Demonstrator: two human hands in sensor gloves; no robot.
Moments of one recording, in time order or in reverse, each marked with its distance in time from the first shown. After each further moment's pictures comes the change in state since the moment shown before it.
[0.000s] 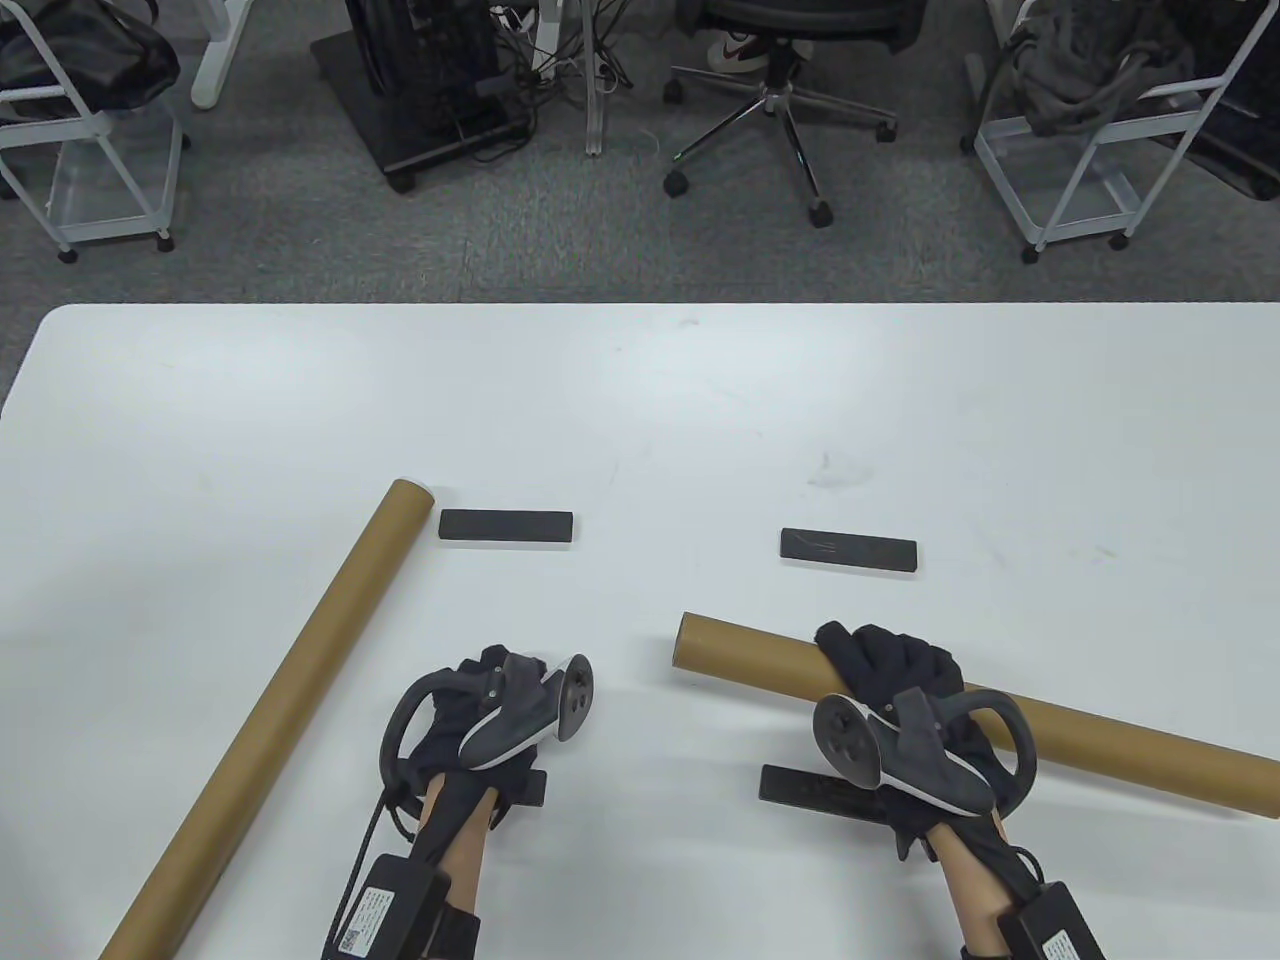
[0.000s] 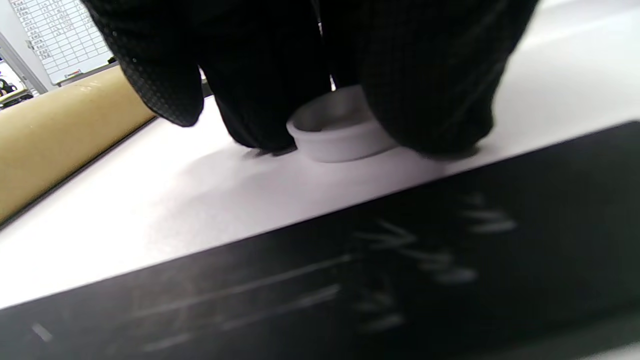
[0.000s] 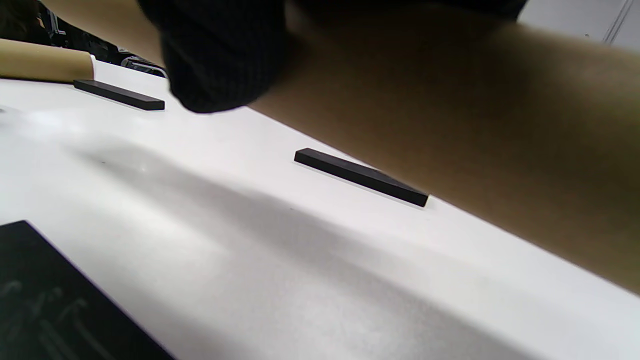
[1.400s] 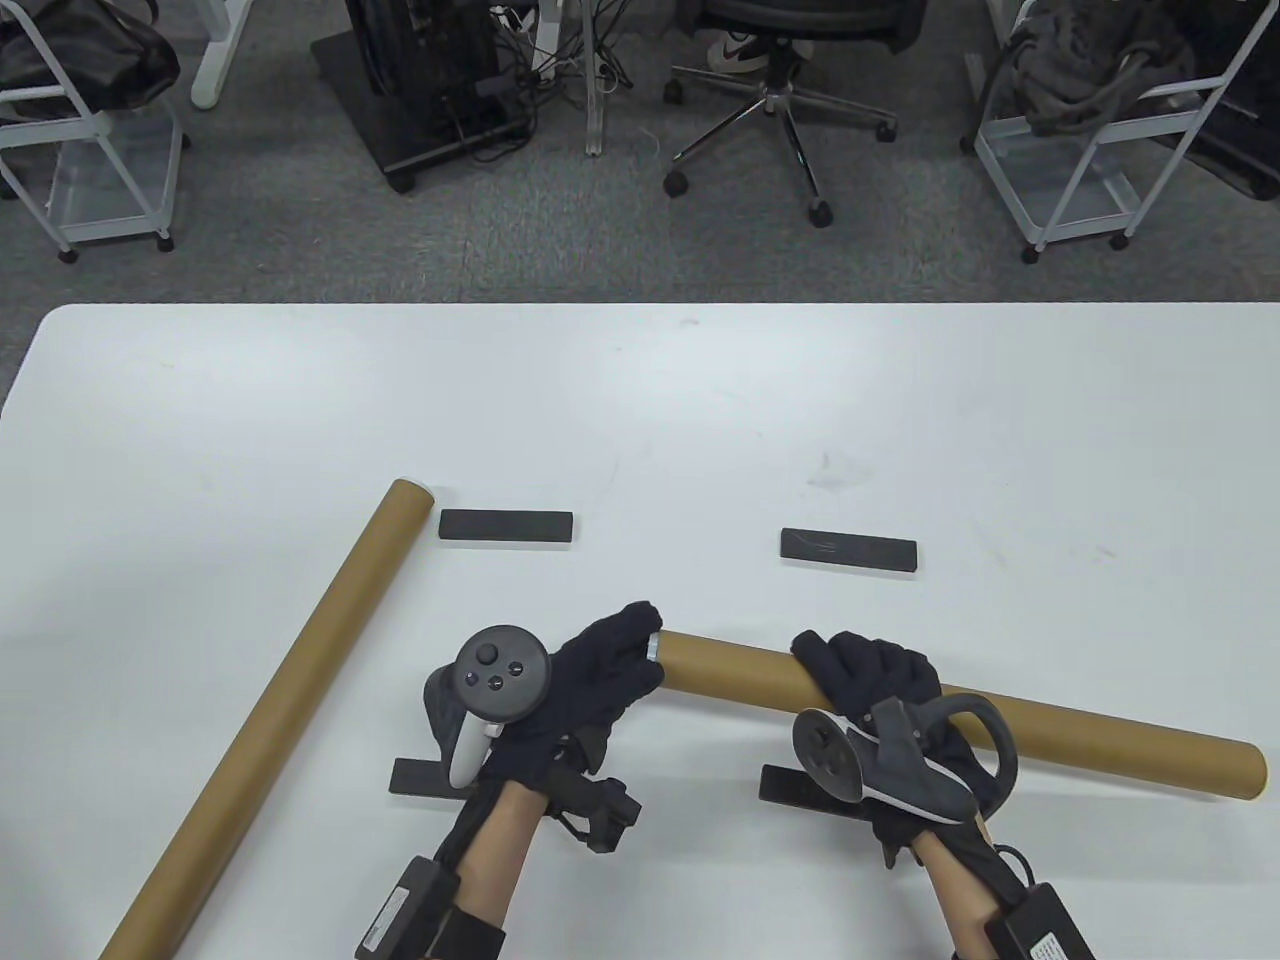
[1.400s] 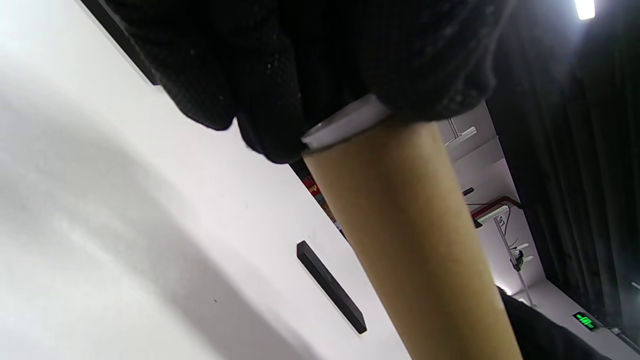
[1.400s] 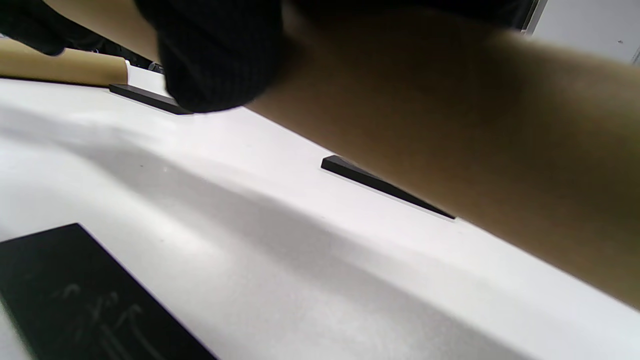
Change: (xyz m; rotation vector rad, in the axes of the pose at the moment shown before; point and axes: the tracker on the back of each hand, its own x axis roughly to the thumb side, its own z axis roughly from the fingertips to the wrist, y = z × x) left_hand 0.007 0.029 0.014 0.274 -0.168 1.248; right_hand 0.016 -0.003 0.002 -0.017 -0.061 0.013
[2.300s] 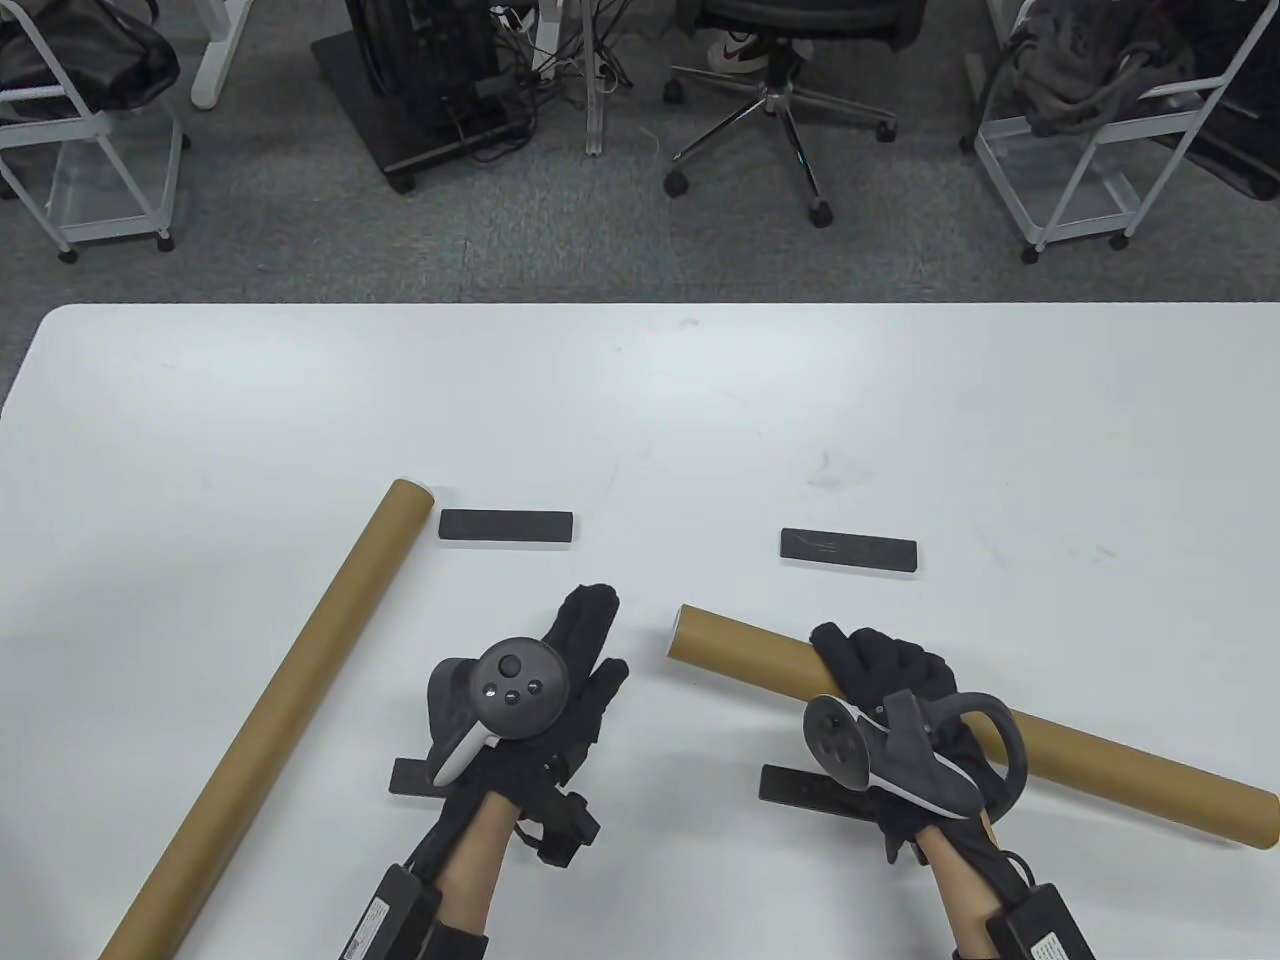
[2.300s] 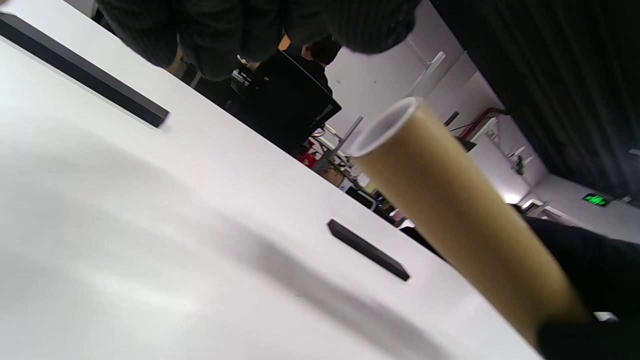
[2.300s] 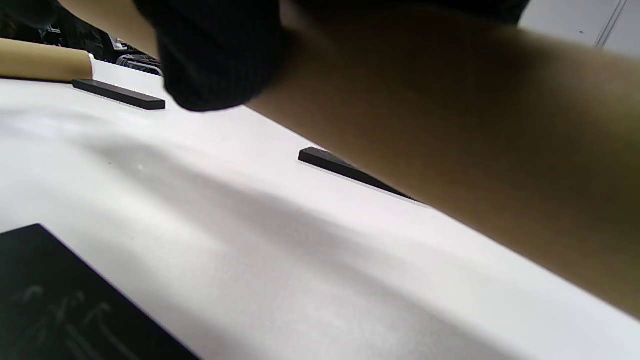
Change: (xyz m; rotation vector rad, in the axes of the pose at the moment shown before) left_hand 0.007 0.016 0.007 -0.082 -0.094 -0.362; right_hand -0.009 0.005 -0.002 0.027 0.076 -0.023
